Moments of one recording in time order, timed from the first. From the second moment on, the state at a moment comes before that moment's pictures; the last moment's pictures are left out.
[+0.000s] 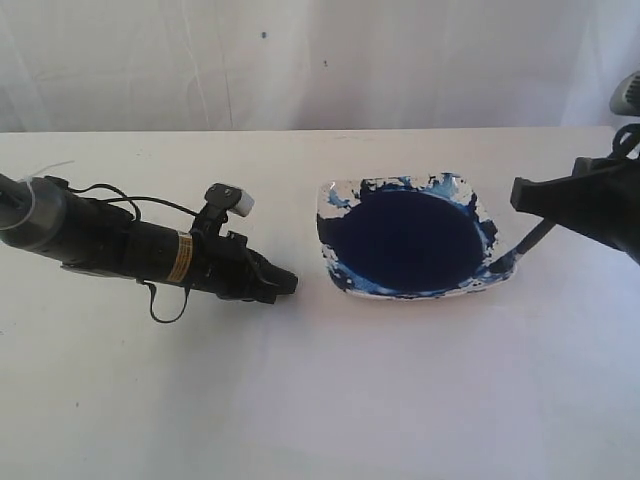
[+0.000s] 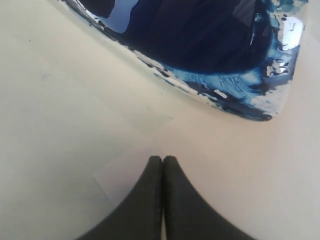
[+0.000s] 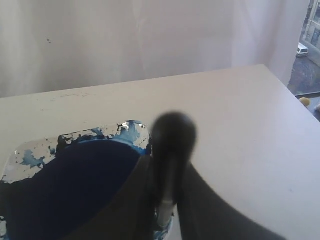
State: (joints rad) left arm -0.36 2.16 -1.15 1.44 -0.74 -1.26; right arm 0.60 1.15 -0.50 1.19 -0.55 -0.92
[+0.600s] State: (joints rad) left arm -0.36 2.16 -1.15 1.44 -0.74 -1.26; right arm 0.60 1.15 -0.50 1.19 -0.62 -0.89
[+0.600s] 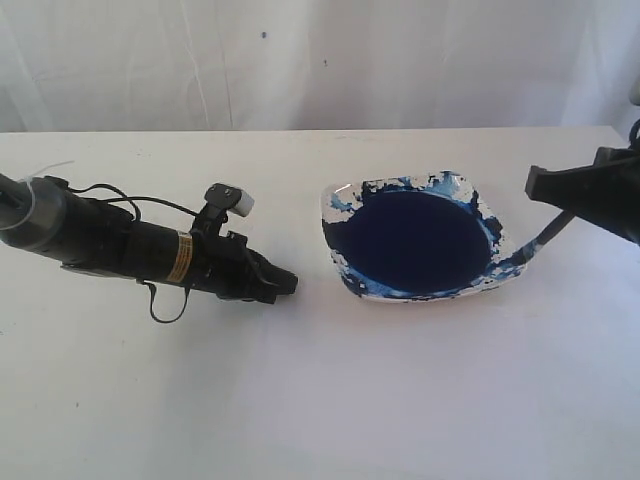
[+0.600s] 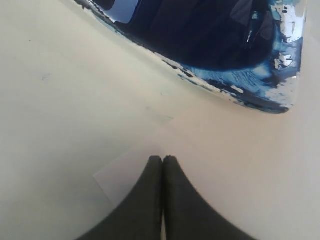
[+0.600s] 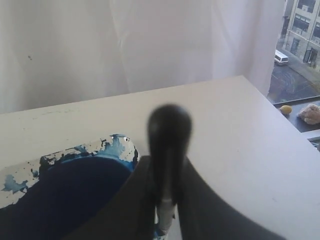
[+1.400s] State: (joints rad) left arm -0.36 2.16 -1.15 1.44 -0.74 -1.26; right arm 0.60 0.91 -0.50 1.12 -0.33 -0.80
